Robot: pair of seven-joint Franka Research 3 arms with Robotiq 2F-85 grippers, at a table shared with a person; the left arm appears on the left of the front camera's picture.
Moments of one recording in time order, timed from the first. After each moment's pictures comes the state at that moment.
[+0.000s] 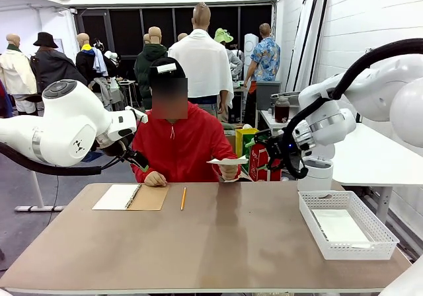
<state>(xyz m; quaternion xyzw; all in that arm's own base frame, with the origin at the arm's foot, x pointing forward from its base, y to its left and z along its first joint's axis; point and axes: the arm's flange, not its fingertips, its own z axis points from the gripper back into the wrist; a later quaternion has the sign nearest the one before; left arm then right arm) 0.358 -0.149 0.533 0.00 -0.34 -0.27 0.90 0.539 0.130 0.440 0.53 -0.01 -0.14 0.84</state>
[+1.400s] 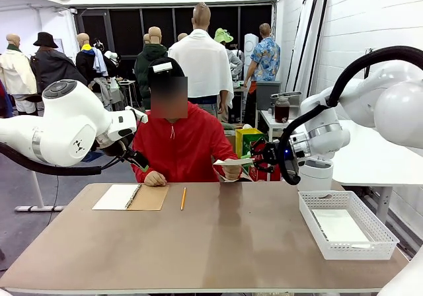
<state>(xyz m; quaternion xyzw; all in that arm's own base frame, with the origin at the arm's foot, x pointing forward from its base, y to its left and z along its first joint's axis) 0.358 -0.149 0.533 0.00 -0.34 -0.27 0.90 0.554 0.137 0.410 0.58 0.06 -0.15 0.80</state>
